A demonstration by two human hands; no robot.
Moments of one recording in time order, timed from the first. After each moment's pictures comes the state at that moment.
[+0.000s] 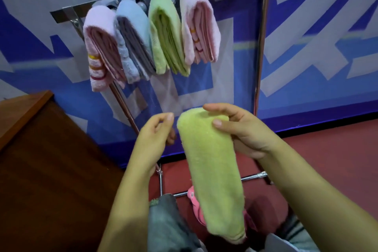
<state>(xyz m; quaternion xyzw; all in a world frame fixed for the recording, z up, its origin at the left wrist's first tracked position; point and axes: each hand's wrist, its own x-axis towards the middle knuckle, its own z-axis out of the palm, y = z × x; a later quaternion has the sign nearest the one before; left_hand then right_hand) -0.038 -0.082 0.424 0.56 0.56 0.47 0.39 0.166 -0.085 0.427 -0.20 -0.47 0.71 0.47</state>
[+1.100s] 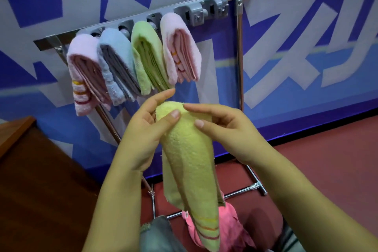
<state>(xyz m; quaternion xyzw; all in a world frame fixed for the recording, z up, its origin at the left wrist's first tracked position) -0.002 -0.083 0.496 0.61 0.36 0.50 0.50 0.170 -0.100 0.465 -0.24 -0.61 0.51 0.56</state>
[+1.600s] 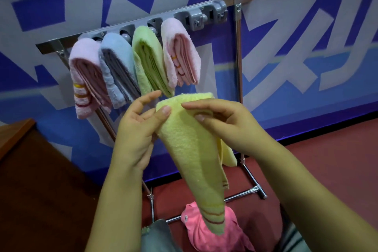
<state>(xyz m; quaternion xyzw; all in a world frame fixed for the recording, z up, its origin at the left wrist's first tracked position) -0.003 -0.080 0.500 0.53 0.35 0.58 0.52 0.177 -0.099 0.483 -0.29 -0.68 0.39 0.55</state>
